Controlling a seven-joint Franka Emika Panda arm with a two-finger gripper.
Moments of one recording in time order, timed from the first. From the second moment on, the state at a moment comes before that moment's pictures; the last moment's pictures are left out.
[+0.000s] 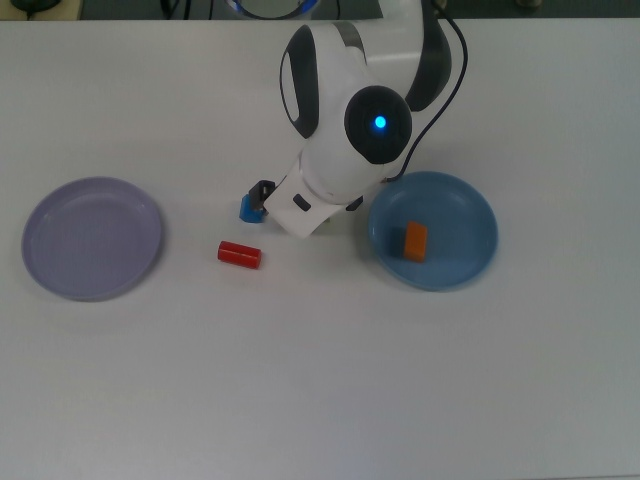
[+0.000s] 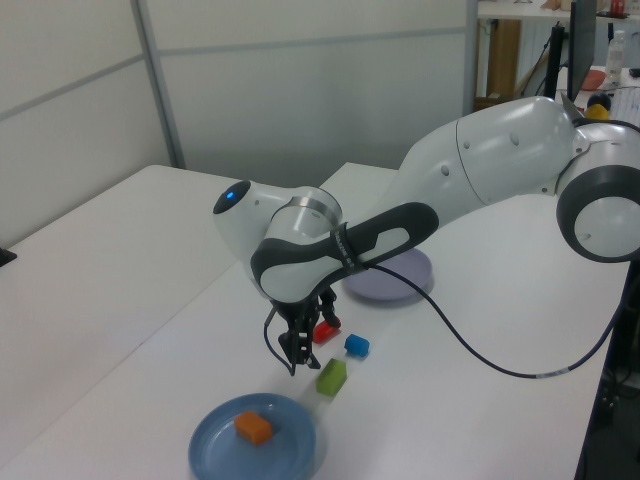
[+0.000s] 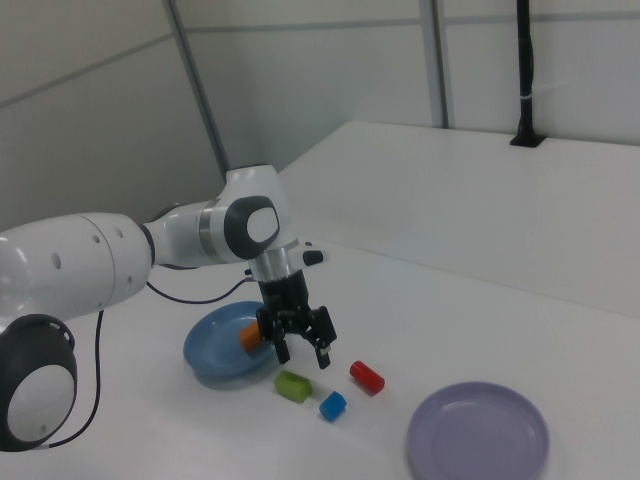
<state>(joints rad) 0.12 0.54 0.07 -1.49 -0.25 1.75 0.18</state>
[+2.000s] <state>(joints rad) 0.14 0.55 0.08 -1.51 -0.22 1.72 0.12</state>
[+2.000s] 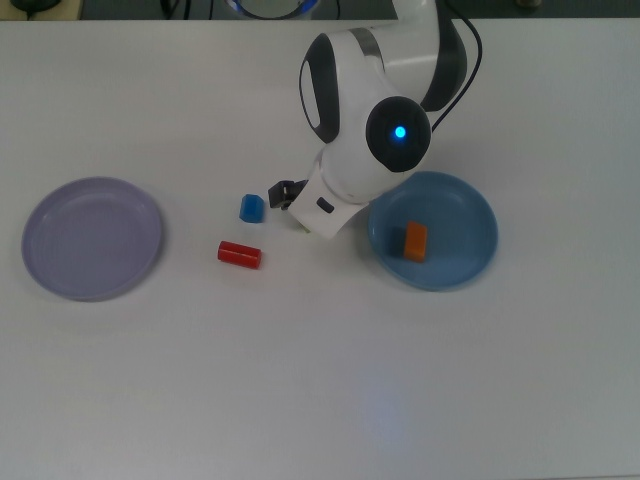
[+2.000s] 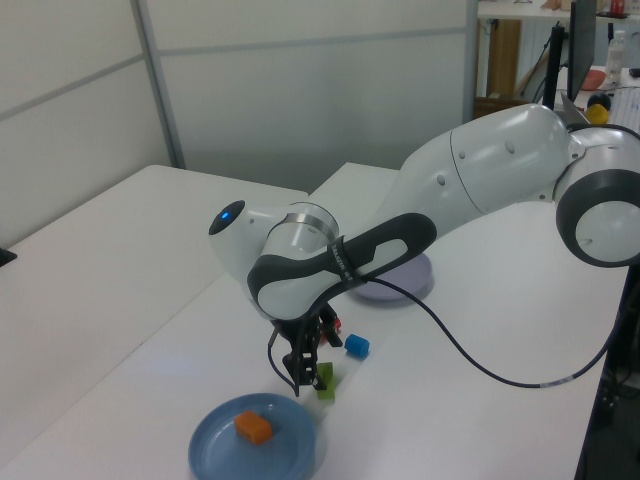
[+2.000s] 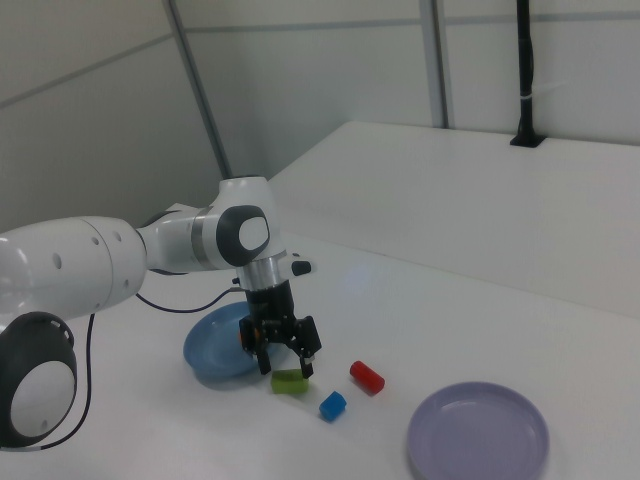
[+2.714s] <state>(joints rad) 0.16 0.59 0.08 -1.51 -0.22 1.76 0.12</state>
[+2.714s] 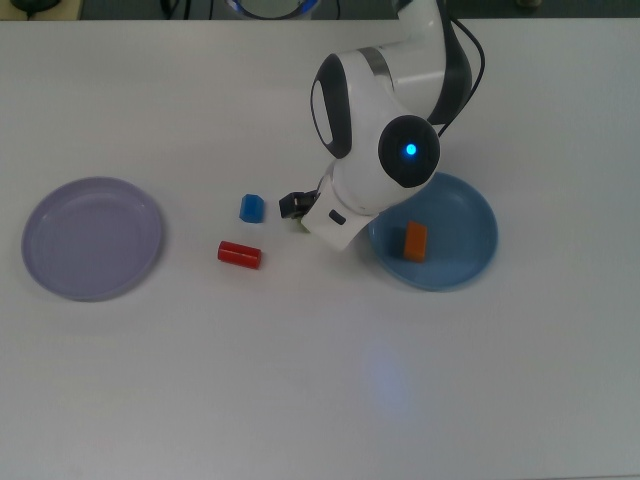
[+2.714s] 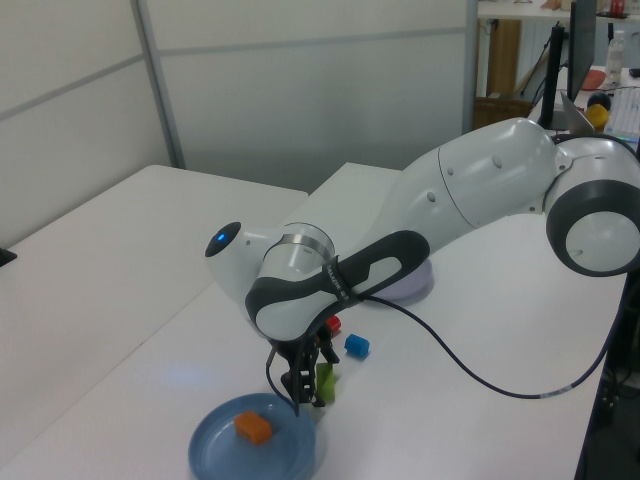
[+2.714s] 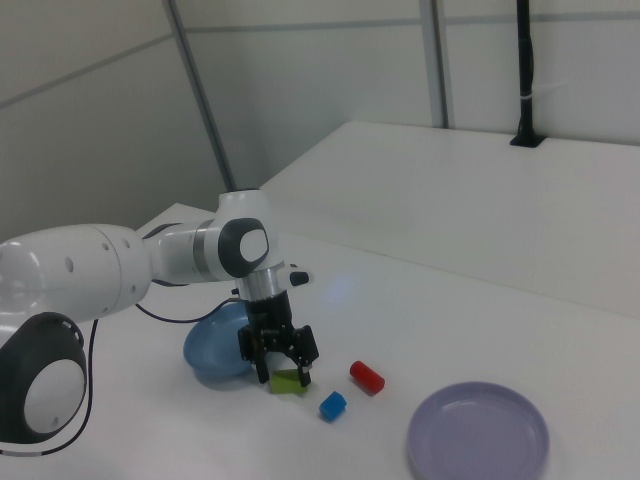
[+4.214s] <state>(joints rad) 0.38 0.53 0.10 -1.45 -0.21 1.80 0.21</state>
